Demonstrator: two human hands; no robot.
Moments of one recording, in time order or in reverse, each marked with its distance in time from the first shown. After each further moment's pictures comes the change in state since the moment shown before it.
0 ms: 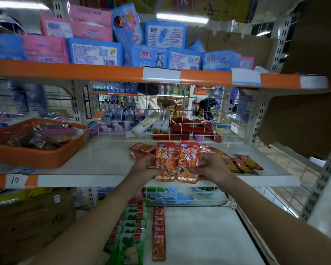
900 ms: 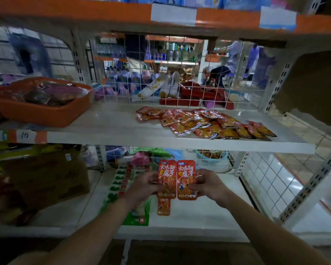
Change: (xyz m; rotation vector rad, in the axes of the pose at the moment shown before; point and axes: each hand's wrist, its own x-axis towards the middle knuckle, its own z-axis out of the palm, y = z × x) left_hand -0.083 -0.136 0.000 0.133 -0.101 -0.253; right_hand -0.058 0.139 0.053 -0.009 -0.143 0.252
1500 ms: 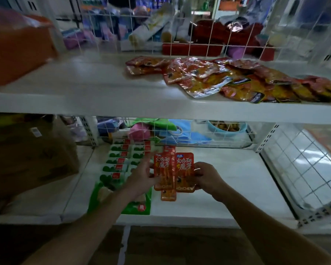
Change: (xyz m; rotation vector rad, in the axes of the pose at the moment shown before) left_hand 0.097 -0.123 -0.004 0.110 0.042 -0.077; right_hand 0.120 0.121 0.046 -0.051 0.031 0.143
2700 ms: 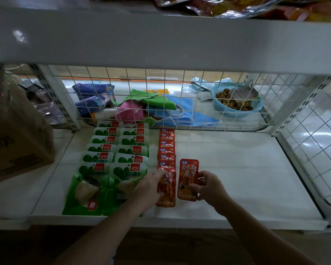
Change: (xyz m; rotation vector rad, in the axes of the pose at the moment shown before) left_hand 0.062 -0.117 0.073 0.664 -0.026 -0.063; right_hand 0.062 0.119 0.026 0.004 0.002 0.163
